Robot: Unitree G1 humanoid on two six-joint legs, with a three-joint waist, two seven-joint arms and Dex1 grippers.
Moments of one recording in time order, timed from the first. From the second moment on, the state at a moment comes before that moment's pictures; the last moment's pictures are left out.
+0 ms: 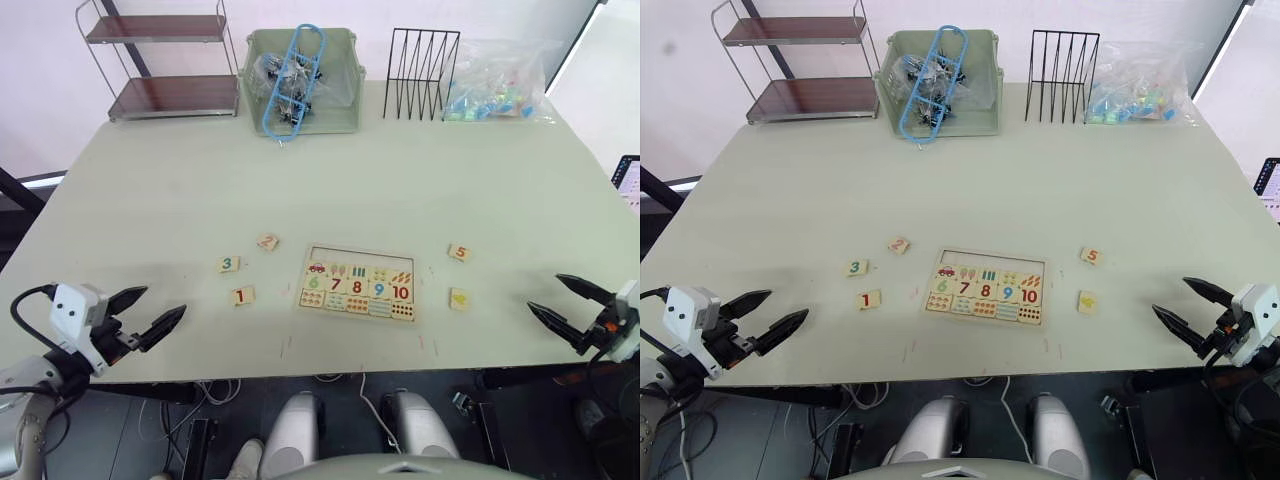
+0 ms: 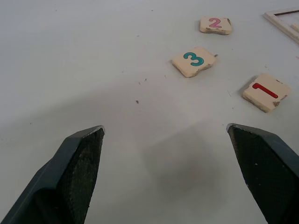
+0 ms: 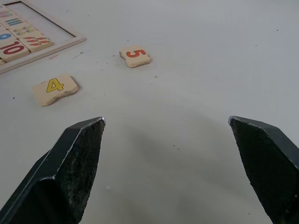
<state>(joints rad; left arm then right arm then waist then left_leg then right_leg) 0.32 0.72 0.56 -0.05 -0.49 0.23 -0.91 0.12 -0.70 -0.41 0.28 0.51 -0.12 1.13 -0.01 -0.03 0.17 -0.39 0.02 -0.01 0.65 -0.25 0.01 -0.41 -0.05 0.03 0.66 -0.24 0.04</state>
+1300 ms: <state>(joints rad) 0.18 0.78 0.43 0.20 -0.41 -0.06 -1.18 0.06 -0.68 -0.41 0.30 0.59 -0.20 1.34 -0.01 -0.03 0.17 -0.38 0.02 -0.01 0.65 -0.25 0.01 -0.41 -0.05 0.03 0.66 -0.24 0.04</state>
